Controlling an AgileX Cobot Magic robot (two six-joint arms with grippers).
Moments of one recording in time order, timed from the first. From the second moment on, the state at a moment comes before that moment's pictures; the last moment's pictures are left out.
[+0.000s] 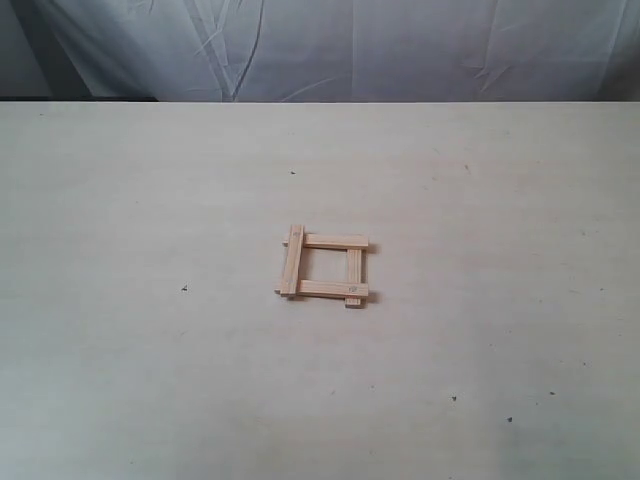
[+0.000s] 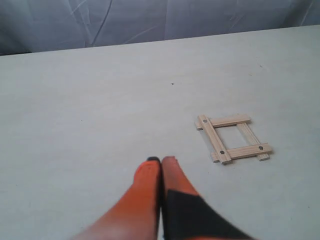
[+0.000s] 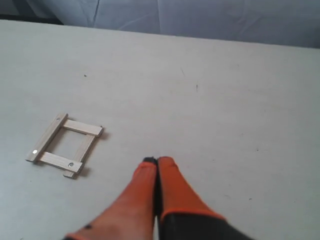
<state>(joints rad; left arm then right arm) 0.12 0.44 -0.47 -0.61 0.65 0.56 0.37 0.59 -0.59 -0.11 0.61 0.21</state>
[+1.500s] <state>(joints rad) 0.12 0.39 -0.46 -0.55 0.65 0.56 0.17 0.11 -0.27 -0.10 0.47 0.09</state>
